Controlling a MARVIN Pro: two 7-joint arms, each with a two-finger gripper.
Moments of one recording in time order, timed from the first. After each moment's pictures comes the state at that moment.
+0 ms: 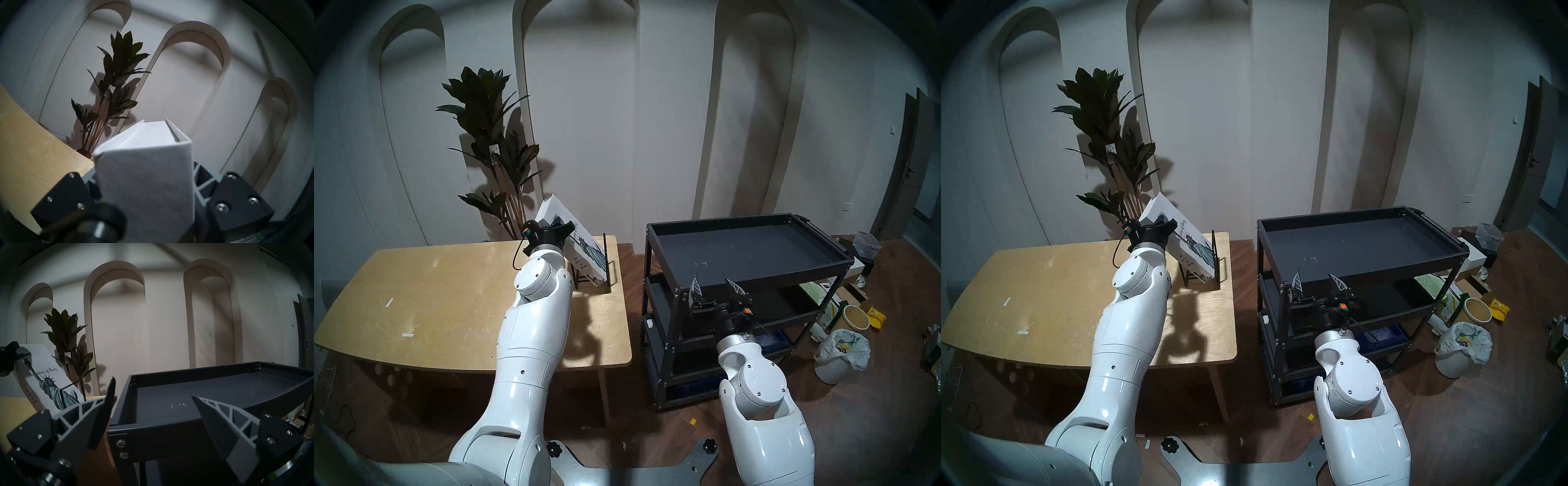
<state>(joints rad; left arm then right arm) 1.21 -1.61 -1.59 -1.40 -0.41 0.02 0.23 -1.86 -1.56 1.53 -1.88 0.07 -0.06 -0.01</state>
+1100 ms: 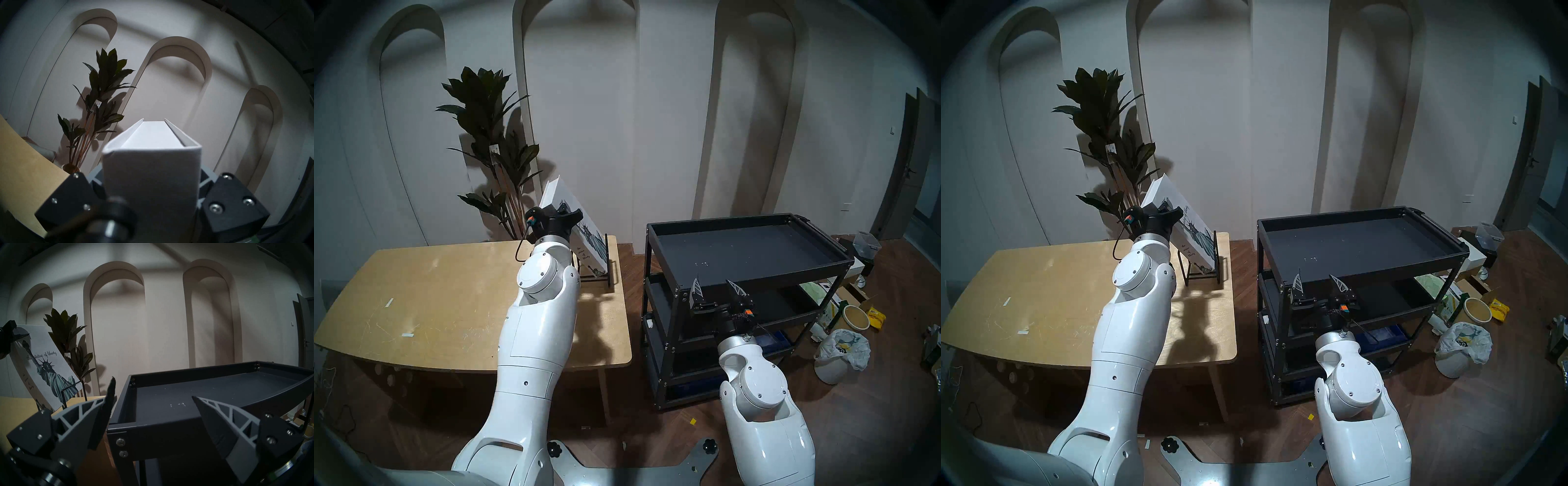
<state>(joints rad) 1.26 -1.62 -1.52 -1.58 -0.36 0.02 0.25 -1.87 -1.56 1.53 -1.88 0.08 -0.06 -0.01</state>
